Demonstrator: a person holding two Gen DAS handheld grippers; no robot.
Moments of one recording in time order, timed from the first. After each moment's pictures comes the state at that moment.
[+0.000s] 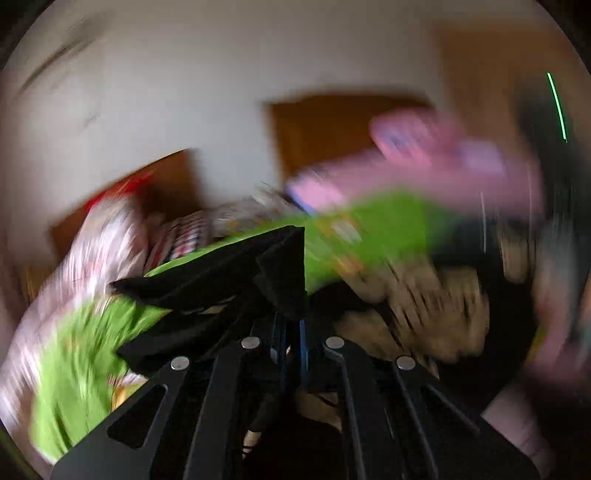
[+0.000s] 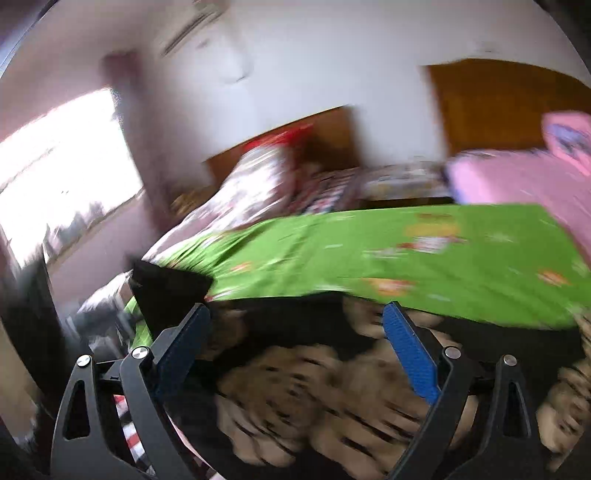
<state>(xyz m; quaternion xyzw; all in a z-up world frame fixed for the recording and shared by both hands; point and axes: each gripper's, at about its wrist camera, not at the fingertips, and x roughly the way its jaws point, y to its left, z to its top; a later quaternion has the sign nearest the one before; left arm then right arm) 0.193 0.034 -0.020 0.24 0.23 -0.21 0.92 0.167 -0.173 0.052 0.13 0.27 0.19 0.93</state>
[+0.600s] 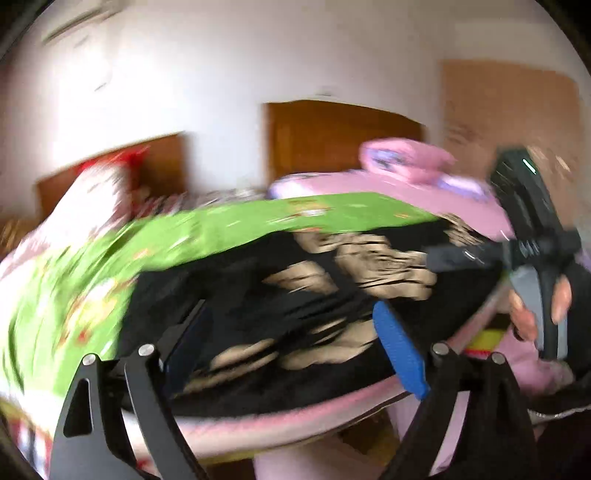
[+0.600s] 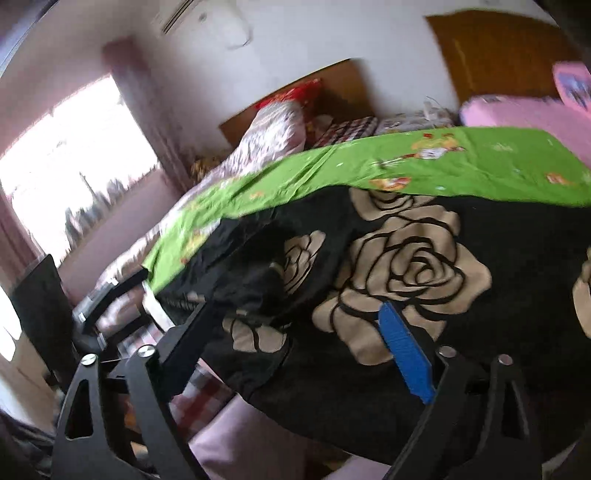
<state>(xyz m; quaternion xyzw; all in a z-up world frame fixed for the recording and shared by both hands) 0.133 0.113 -0.047 0.05 0.23 -0.21 0.95 0.118 -0.154 -0.023 0.11 0.35 0.27 0.89</state>
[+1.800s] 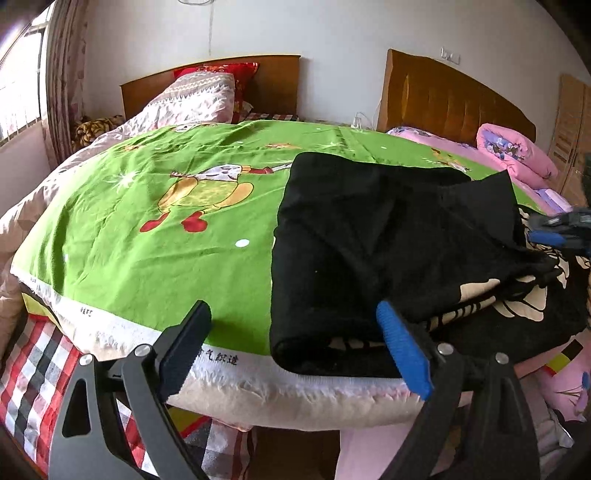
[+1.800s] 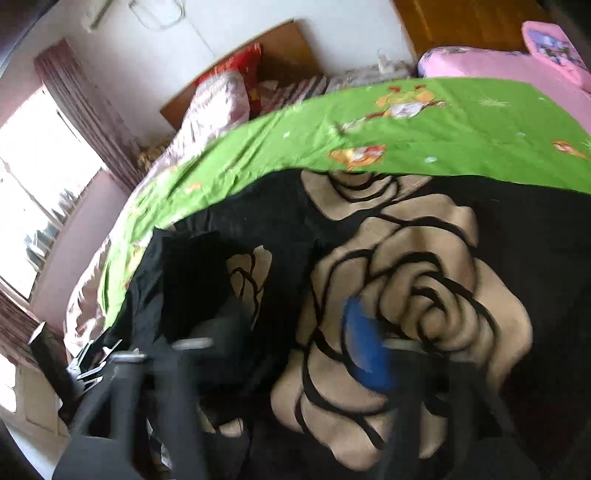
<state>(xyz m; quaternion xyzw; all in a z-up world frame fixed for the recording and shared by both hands) 0.190 0.222 -0.110 -0.01 0.35 -0.04 0.93 0.193 -0.149 -0.044 0.16 0.42 0.17 0.88</state>
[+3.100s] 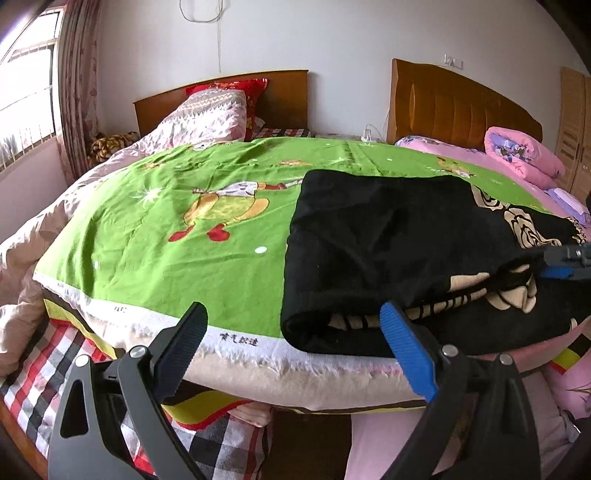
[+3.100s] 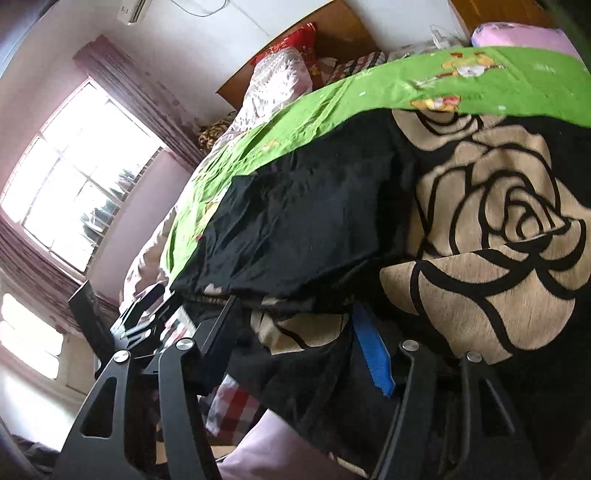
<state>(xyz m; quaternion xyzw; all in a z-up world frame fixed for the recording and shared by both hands) 0.165 0.213 -0.095 0.01 0.33 -0.01 0.94 0.166 -0.103 -0.063 0.20 0.45 0.29 0.82</state>
